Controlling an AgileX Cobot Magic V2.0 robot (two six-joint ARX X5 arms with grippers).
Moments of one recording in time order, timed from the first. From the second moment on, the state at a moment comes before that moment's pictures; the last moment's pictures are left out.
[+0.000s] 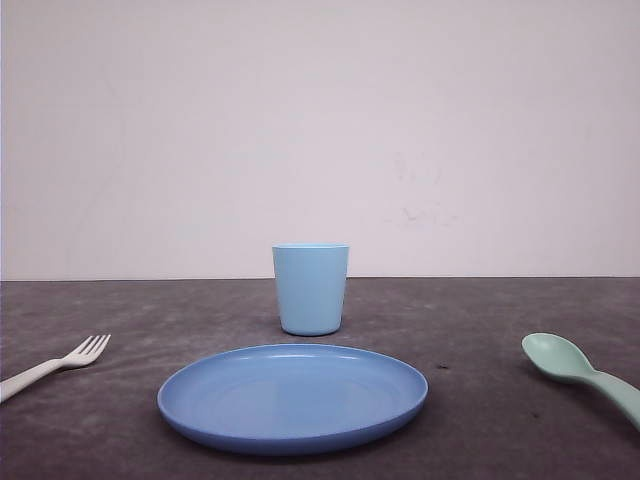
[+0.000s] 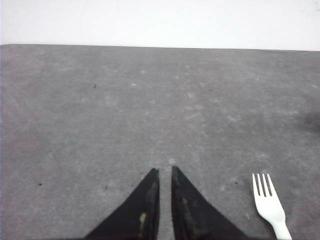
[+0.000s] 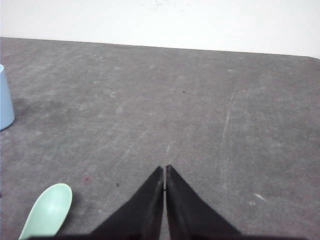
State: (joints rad) left arm -0.04 0.00 0.03 -0.18 0.00 -0.02; right arm 0.09 0.00 0.02 -0.17 -0.05 0.02
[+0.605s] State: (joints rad) left arm -0.04 0.00 0.03 -0.18 0.00 -0.06; right arm 0.09 0.00 0.02 -0.15 -0.08 0.06
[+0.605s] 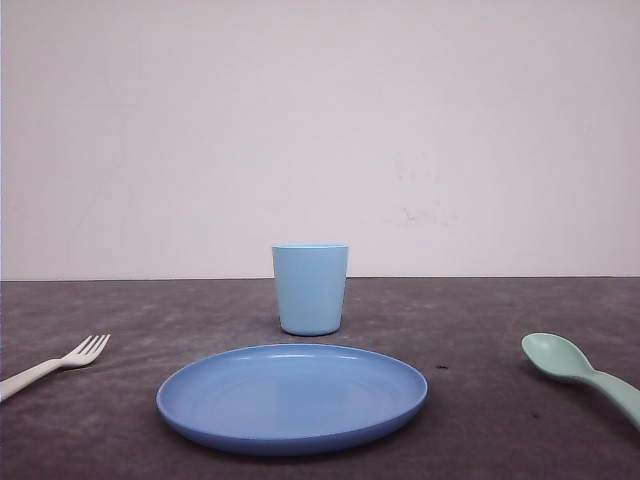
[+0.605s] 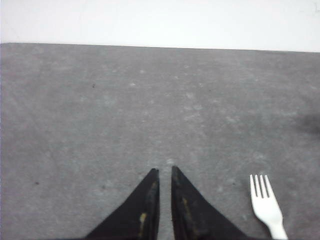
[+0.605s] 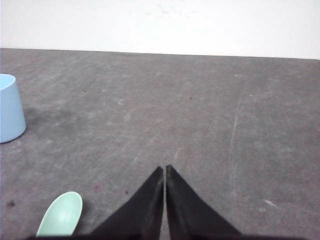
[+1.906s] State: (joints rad) left arm -0.06 0.73 0.89 -0.64 0.19 -0.08; right arm 0.09 0.81 0.97 -0.80 -0.11 0.13
